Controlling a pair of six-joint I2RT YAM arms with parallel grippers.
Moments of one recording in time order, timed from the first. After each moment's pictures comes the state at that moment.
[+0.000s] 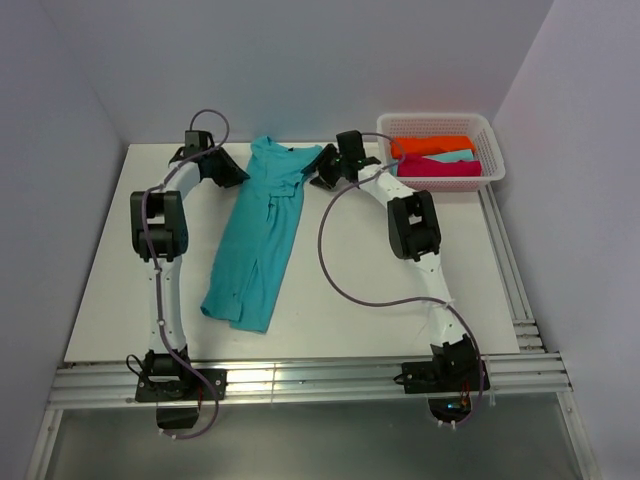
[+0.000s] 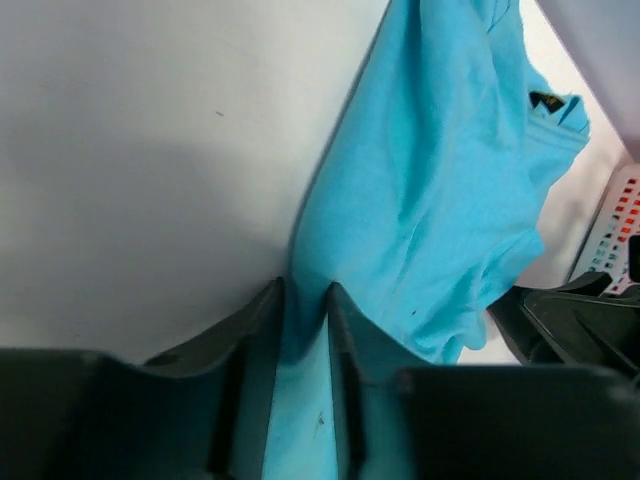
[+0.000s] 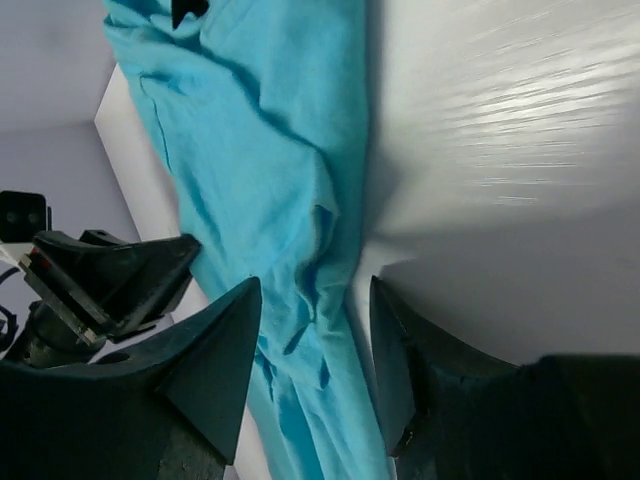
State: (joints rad) left arm -0.02 2.49 2.03 -0.36 0.41 -0.70; right arm 0.35 2.66 2.26 -0.28 -0.36 1.08
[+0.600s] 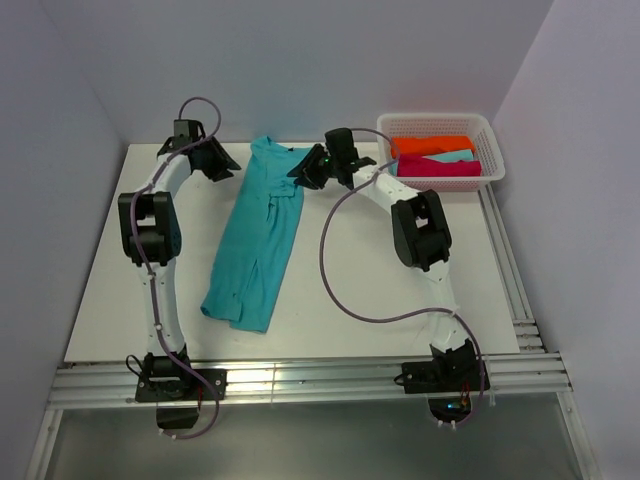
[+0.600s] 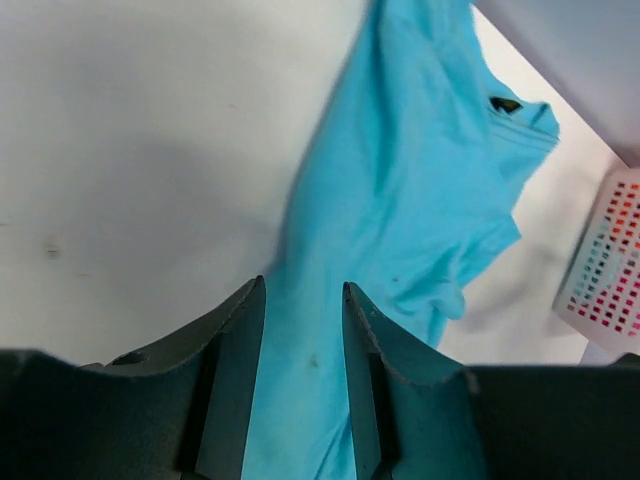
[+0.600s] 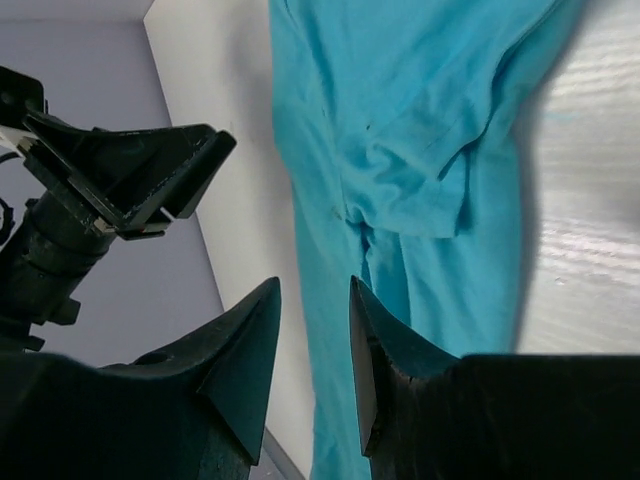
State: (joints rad) left arm 0.01 2.37 2.00 -0.45 0.36 -0.65; right arm 0.41 2.37 1.96 -0.19 -0.38 1.07
